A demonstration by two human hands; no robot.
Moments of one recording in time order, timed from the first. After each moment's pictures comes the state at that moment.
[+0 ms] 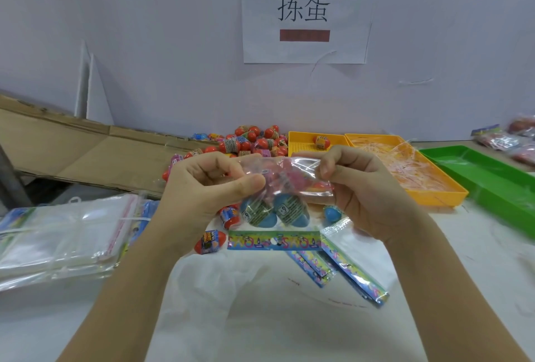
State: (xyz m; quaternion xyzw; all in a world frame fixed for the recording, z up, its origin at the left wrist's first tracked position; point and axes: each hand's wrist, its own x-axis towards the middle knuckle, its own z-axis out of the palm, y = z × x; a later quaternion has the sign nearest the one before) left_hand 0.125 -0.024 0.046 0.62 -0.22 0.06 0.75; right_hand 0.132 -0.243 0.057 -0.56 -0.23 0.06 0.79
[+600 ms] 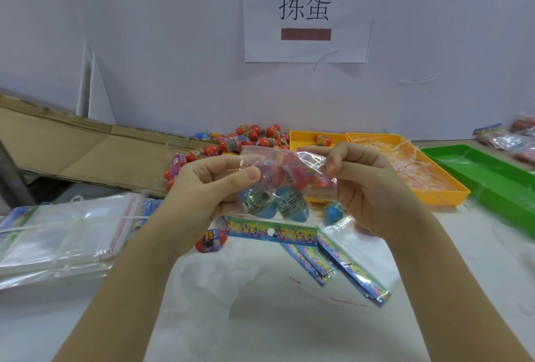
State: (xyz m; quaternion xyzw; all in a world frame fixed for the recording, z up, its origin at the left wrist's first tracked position) left_hand 0.128 -0.022 0.045 0.62 -0.18 -0.03 0.77; right_hand 0.129 -0.244 0.061 -0.56 -0.24 0.05 0.79
